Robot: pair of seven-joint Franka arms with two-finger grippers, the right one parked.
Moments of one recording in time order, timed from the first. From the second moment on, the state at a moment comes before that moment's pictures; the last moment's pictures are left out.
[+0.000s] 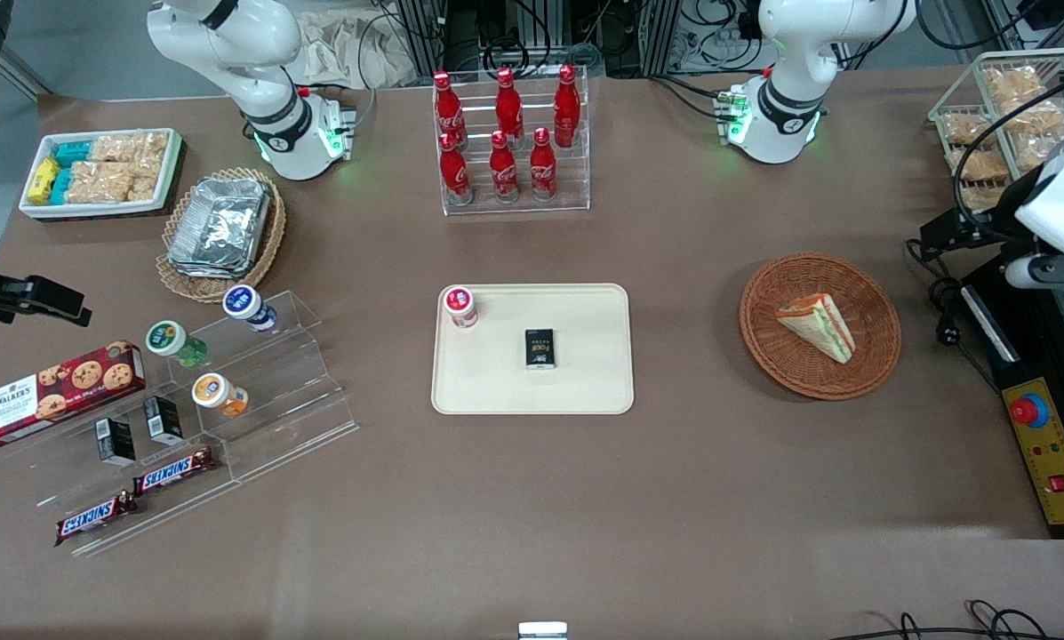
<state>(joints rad) 0.00 -0.02 -0.01 -1.67 0.00 1.55 -0.10</state>
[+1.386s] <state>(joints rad) 0.00 0.07 0.00 -2.48 0.00 2.57 -0.80</state>
